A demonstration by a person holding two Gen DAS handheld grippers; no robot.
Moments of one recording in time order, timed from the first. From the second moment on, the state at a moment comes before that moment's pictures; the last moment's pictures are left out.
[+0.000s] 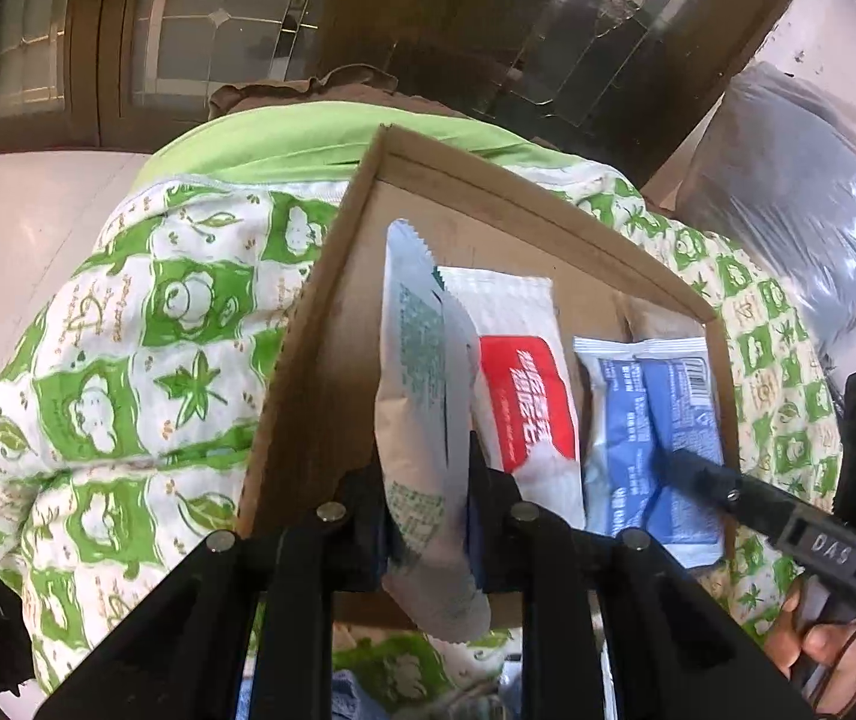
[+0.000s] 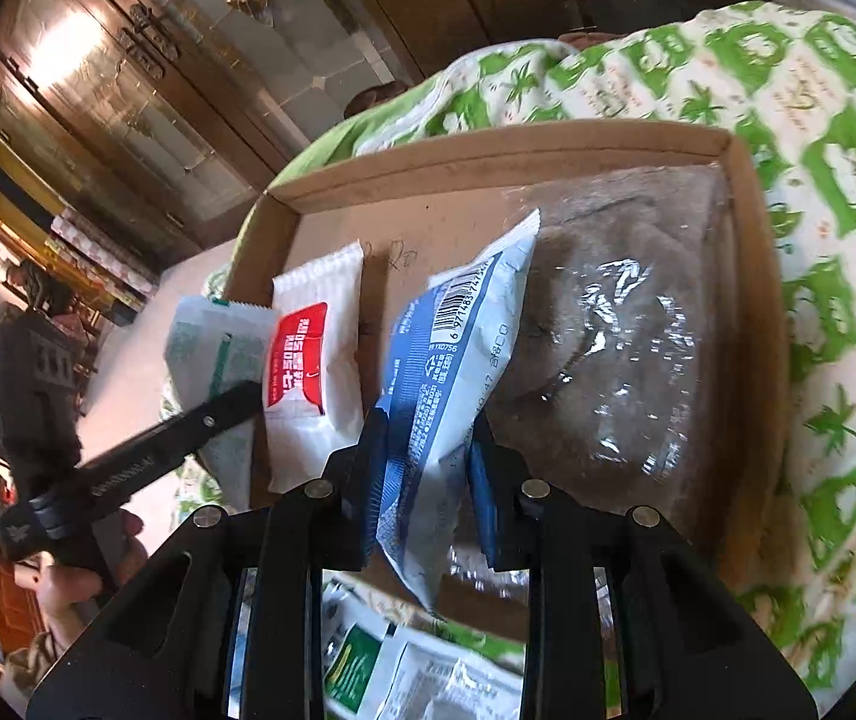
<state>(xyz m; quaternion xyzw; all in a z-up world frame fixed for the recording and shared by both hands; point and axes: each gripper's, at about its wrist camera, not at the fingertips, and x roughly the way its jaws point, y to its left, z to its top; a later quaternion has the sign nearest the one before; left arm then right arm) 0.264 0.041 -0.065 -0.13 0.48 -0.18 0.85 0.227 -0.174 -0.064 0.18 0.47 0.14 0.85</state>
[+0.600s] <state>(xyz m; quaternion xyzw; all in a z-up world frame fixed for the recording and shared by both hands) 0.263 0.028 -0.050 -0.05 0.46 -0.14 0.87 0.232 -0.182 -0.055 0.20 0.44 0.12 0.87</state>
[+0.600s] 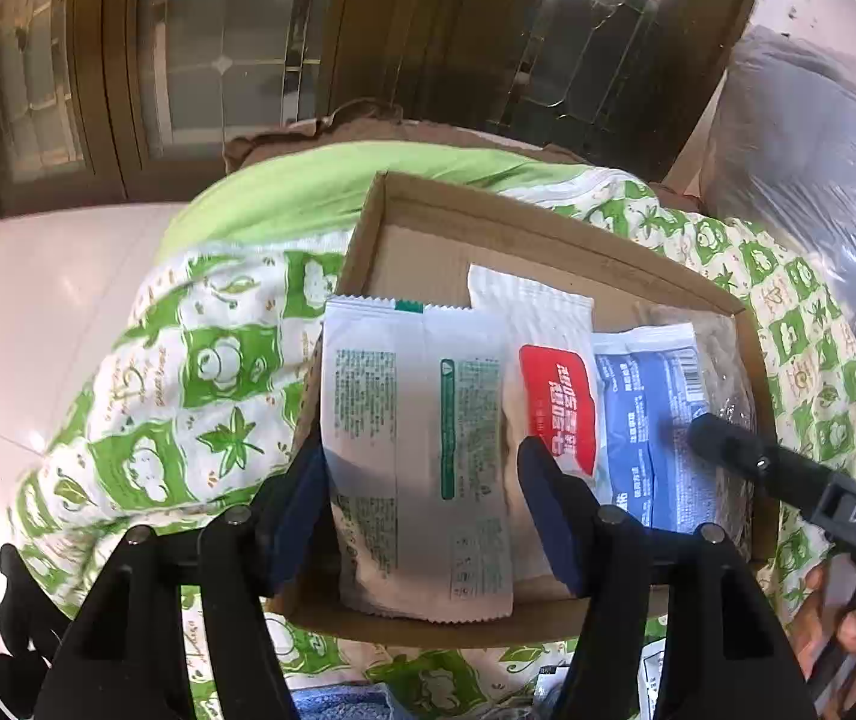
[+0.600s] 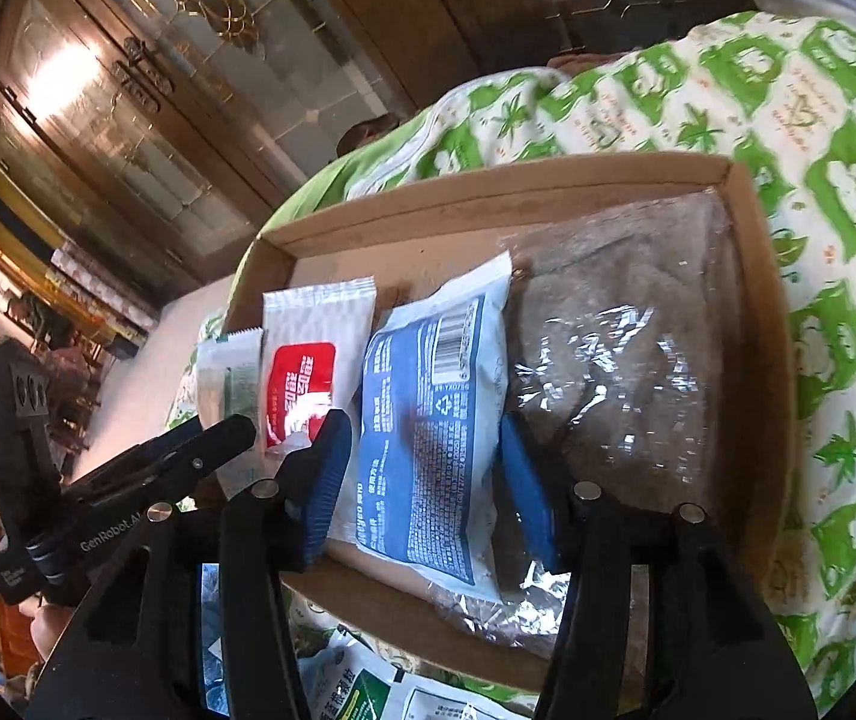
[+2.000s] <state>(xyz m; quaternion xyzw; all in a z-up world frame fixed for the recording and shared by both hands) 0.079 0.035 -0.048 0.00 0.42 -0.13 0.90 0.018 -0.217 -0.094 0.24 0.56 0.07 0.79</state>
